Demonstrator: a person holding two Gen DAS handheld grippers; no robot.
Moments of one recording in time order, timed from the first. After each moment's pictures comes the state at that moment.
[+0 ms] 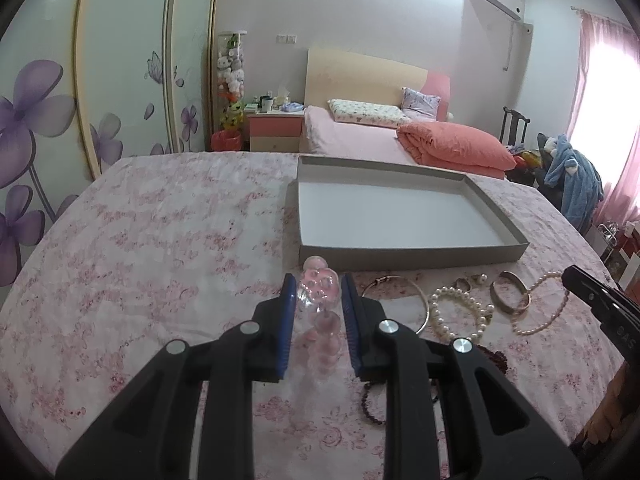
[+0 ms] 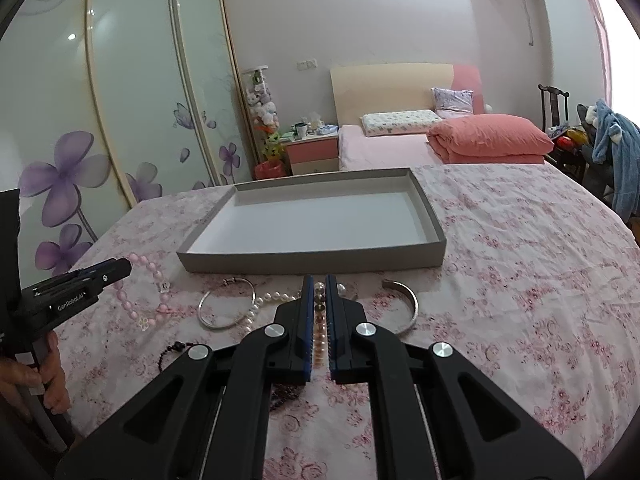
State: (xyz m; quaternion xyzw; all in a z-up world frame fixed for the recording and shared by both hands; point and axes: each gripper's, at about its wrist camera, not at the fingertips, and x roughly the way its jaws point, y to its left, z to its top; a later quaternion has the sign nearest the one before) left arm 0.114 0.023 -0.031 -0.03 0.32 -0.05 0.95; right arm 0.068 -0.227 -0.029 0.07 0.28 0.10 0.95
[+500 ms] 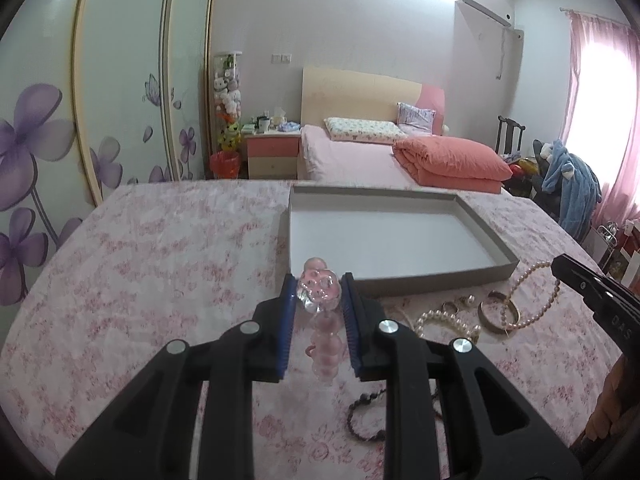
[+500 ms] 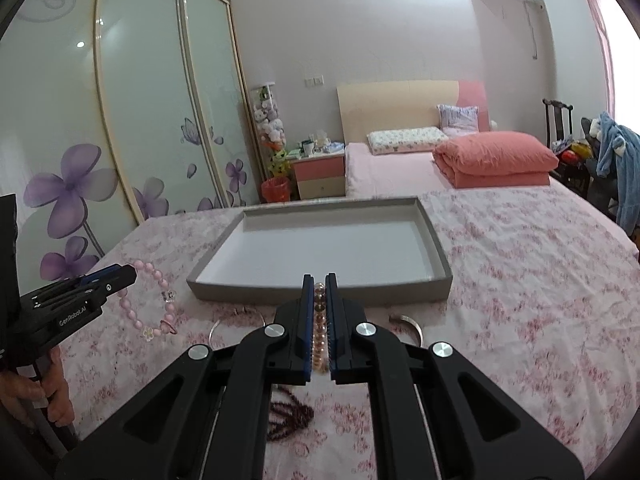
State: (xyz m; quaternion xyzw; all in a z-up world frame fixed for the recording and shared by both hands) left arm 0.112 0.011 -0.006 -0.02 0.29 -0.05 0.96; right arm 0.073 -0.223 -0.008 0.07 0.24 0.11 0.96
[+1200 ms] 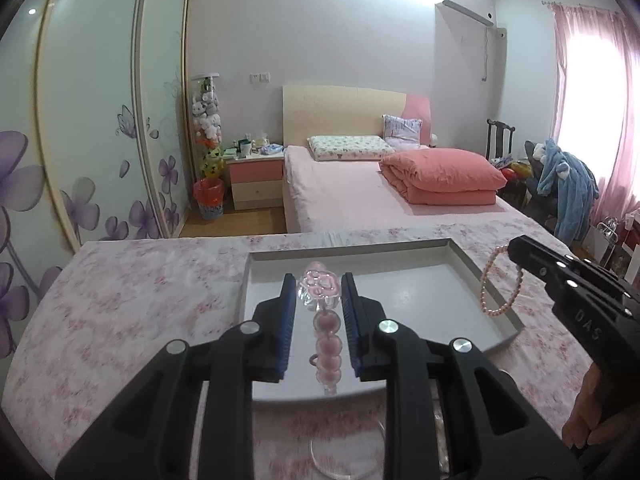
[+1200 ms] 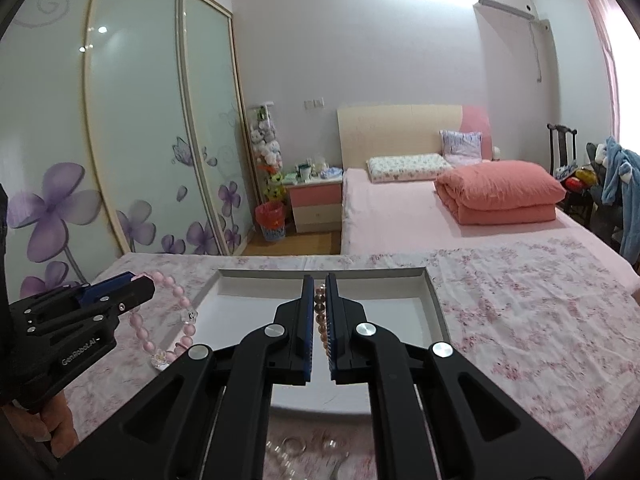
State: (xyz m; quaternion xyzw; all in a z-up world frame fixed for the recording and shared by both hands) left arm 0.216 -0.044 0.021 0.01 0.26 -0.07 0.96; right arm 0.180 -0.223 0.016 0.06 0.21 0.10 0.97
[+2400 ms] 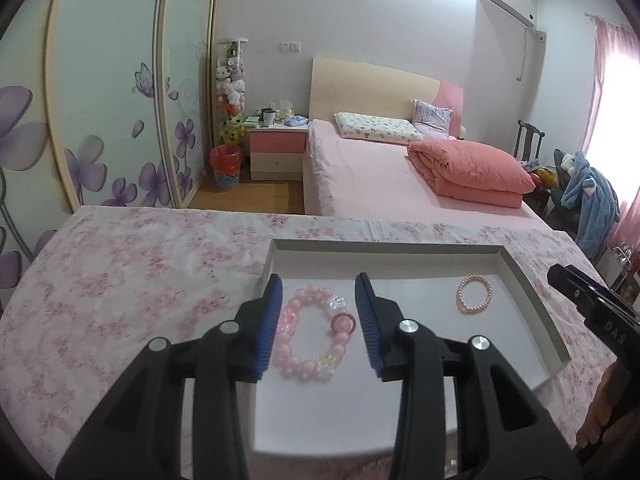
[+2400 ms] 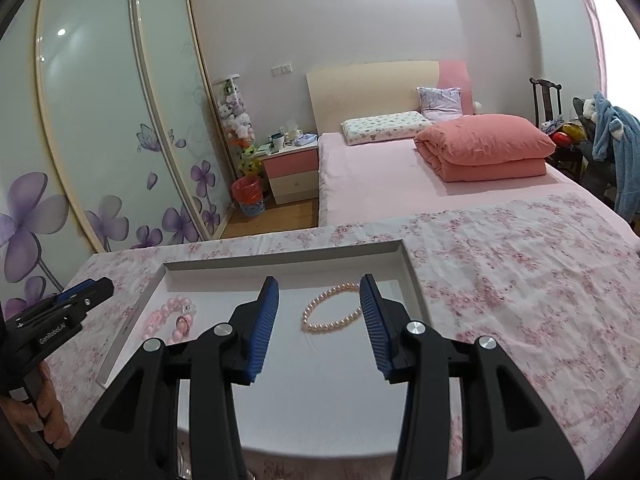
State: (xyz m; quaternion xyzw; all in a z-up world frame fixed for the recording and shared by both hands) left arm 0.273 -0.012 -0.011 -0.04 0.31 -0.03 0.95; right arm 0.236 -0.249 -0.013 0.09 0.28 0.06 0.95
